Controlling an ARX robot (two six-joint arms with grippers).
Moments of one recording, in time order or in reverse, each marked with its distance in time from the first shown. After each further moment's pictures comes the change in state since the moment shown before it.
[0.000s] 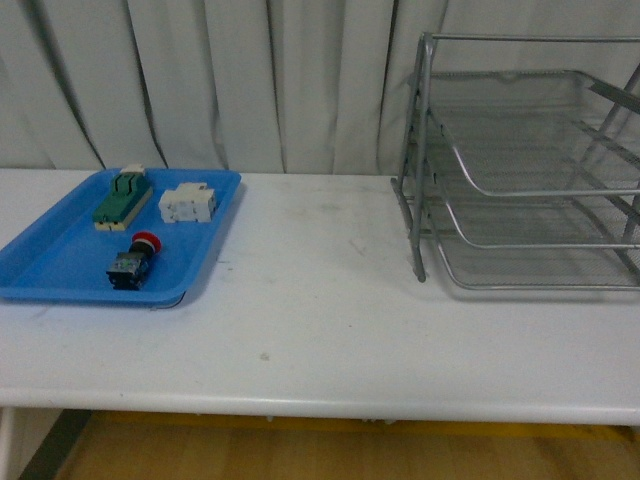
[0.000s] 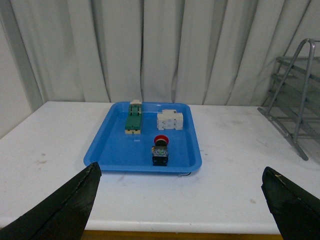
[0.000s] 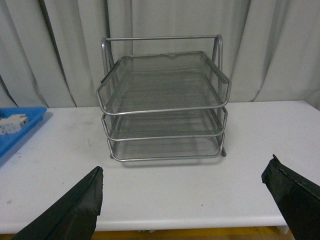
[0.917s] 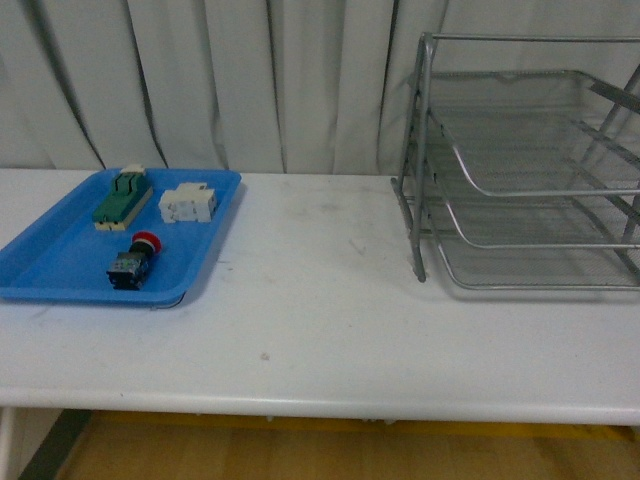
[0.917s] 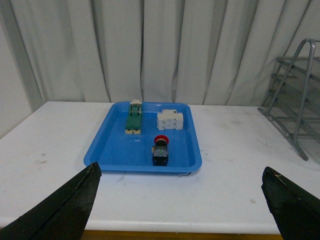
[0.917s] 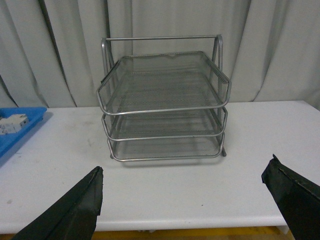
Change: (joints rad) left arm 0.000 0.000 0.000 0.000 0.000 0.000; right arm 0.000 0.000 0.000 0.000 0.000 0.000
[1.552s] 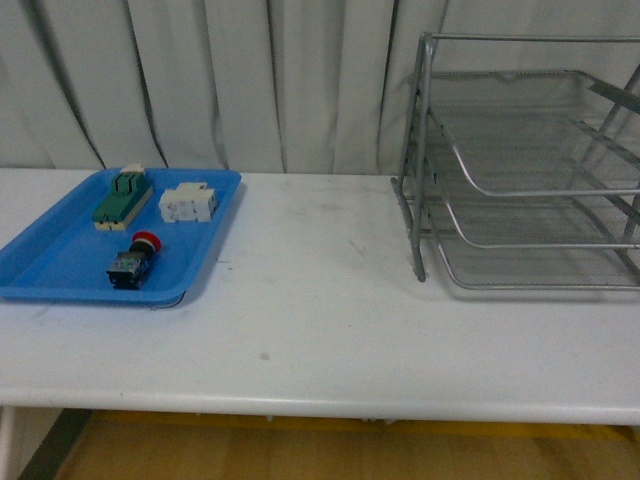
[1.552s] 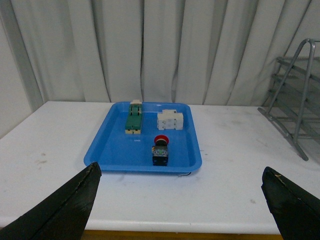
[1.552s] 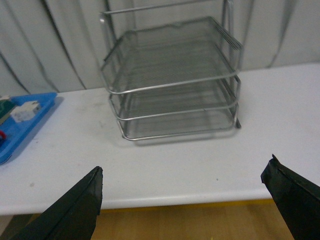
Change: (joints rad) left arm 0.000 0.000 0.000 0.000 0.000 0.000; right arm -0.030 0.048 0.021 -0.056 -0.059 0.048
